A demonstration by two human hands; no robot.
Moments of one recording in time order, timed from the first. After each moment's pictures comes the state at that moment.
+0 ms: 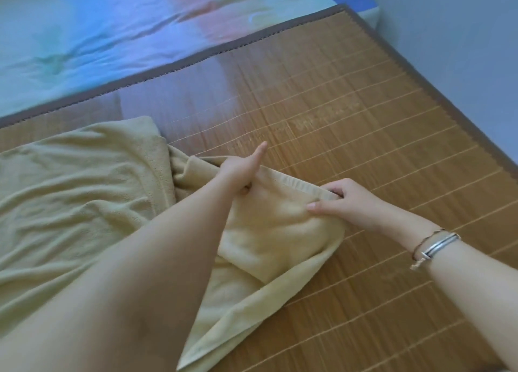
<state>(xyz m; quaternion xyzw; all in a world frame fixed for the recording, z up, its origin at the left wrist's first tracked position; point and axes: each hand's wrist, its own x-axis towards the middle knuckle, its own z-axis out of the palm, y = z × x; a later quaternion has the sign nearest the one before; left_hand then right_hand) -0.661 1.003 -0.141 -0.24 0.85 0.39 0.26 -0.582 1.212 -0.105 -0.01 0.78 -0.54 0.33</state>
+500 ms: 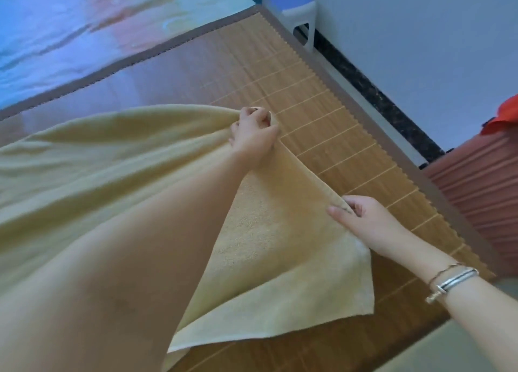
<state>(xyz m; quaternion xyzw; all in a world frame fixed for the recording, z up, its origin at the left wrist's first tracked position) -0.707 1.228 -0.112 -0.02 0.87 0.47 0.14 -0.544 1.410 -0.124 0.11 0.84 -0.48 0.24</state>
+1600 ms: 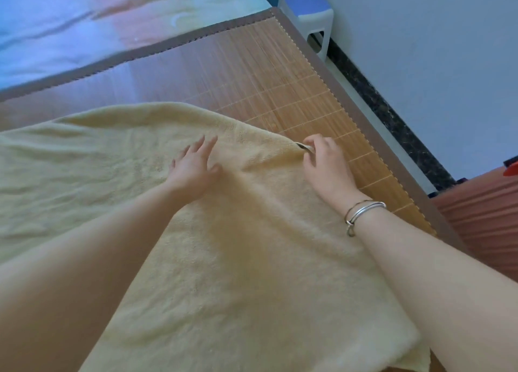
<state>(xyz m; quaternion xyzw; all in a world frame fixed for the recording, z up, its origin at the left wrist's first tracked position) -0.726 1.121 -0.166 -0.01 0.96 0.22 0.18 -0.702 1.371 -0.163 0.05 0.96 -0.29 0.01</state>
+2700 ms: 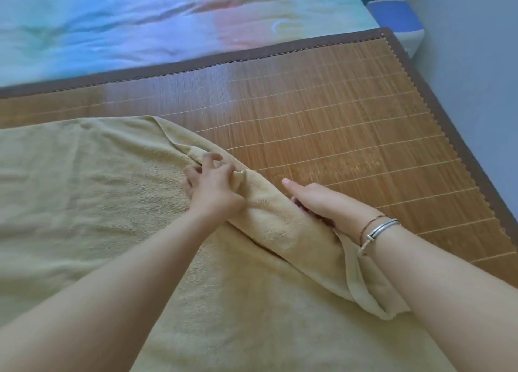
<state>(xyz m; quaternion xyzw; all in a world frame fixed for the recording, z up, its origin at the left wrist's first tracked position) -0.731 1.001 -0.164 -0.17 0.95 0.23 0.10 -0.760 1.186 -0.141 0.11 0.82 -0.32 0.46</state>
